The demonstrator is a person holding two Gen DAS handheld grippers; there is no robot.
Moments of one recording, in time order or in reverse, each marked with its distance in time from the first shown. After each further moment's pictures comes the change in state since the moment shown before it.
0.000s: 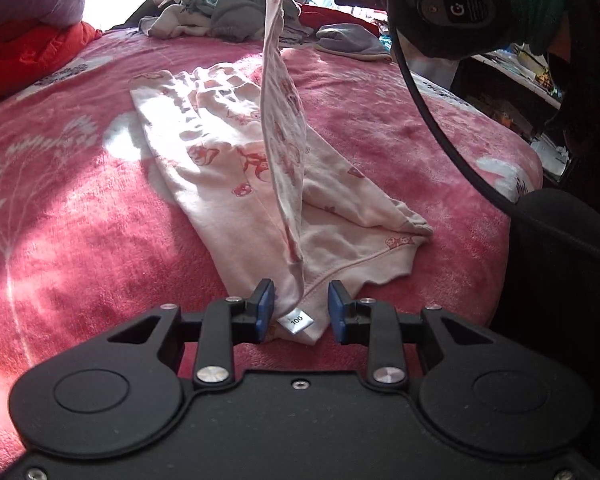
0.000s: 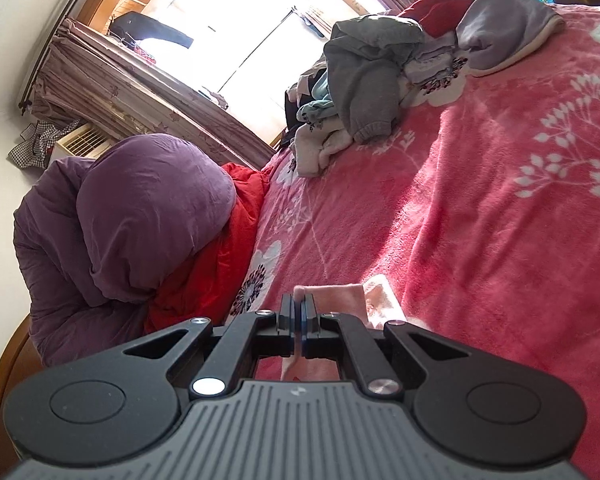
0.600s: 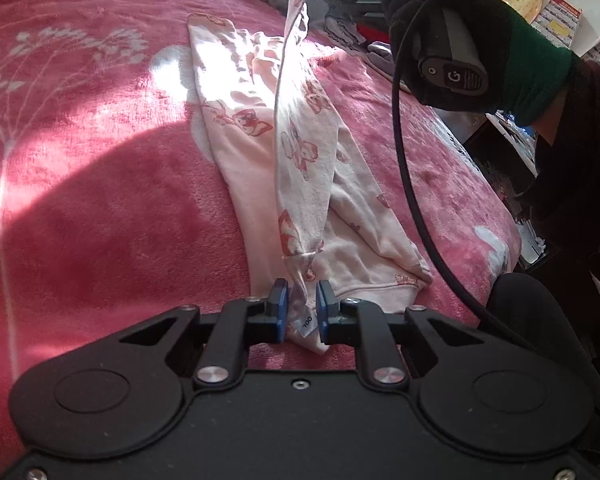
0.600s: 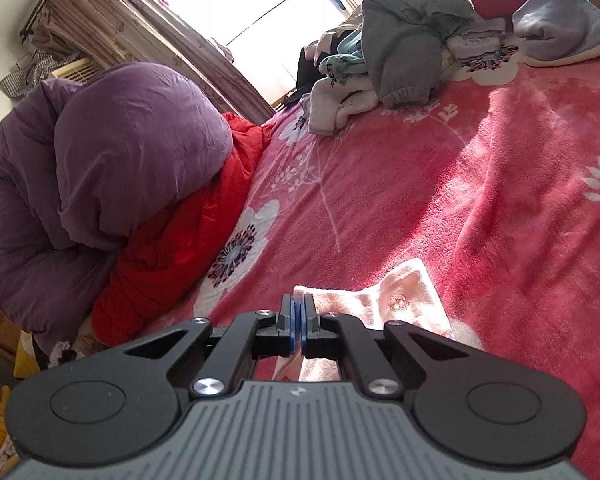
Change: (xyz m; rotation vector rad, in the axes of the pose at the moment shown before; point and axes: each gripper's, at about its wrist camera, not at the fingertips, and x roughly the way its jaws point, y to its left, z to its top) left arm 0.005 0.042 0.001 -0.346 0.031 -0.112; right arm 0.083 0.033 -0.020 -0.179 0.115 -0.084
